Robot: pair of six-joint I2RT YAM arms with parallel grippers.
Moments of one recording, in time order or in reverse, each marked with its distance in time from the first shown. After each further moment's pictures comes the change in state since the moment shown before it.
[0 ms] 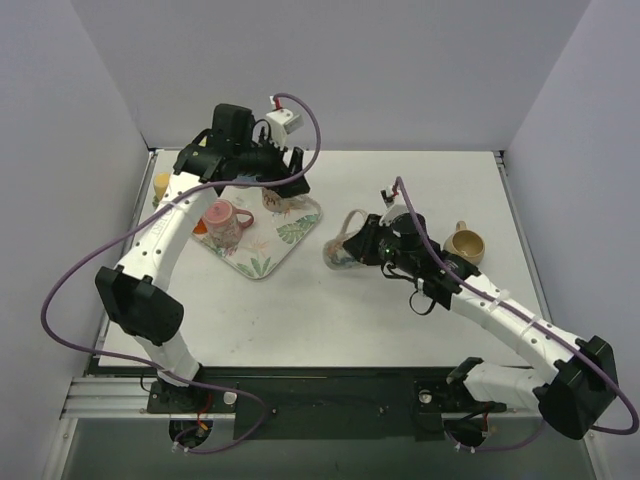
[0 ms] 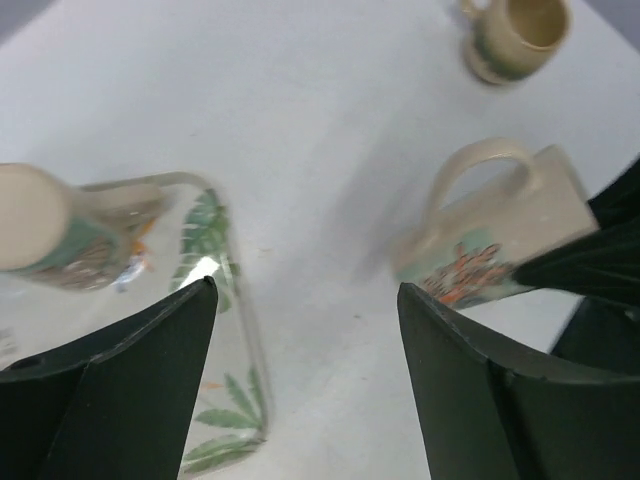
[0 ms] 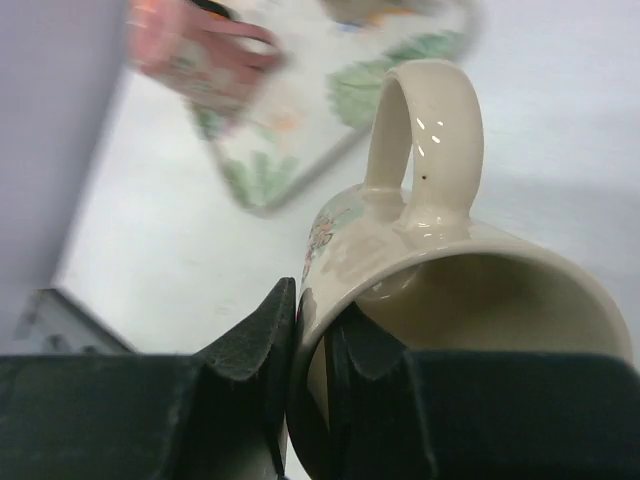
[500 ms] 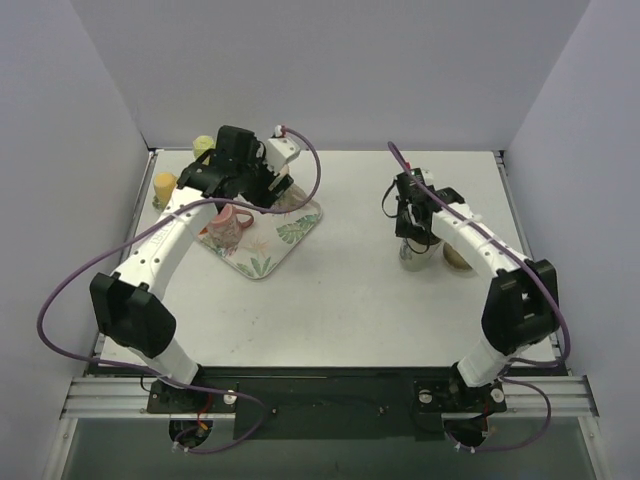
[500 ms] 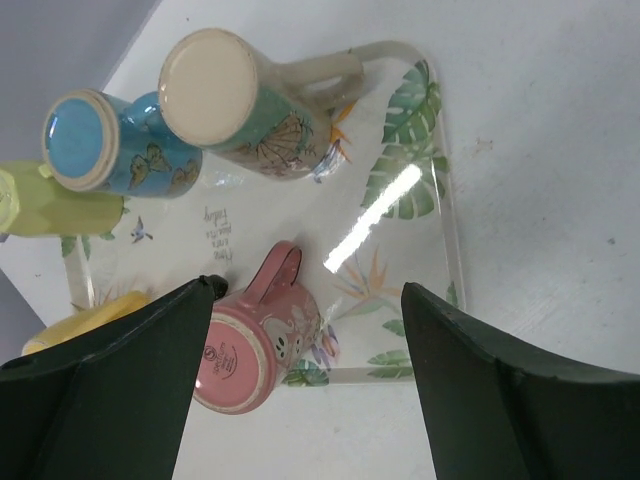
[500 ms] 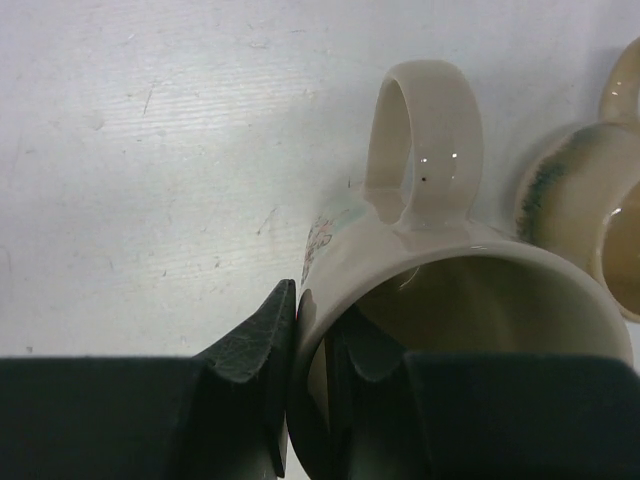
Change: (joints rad) left arm 0.005 -0.094 -0.195 0.058 -0.499 0.362; right arm -0.311 0.438 0.437 -0.705 0.328 -0.262
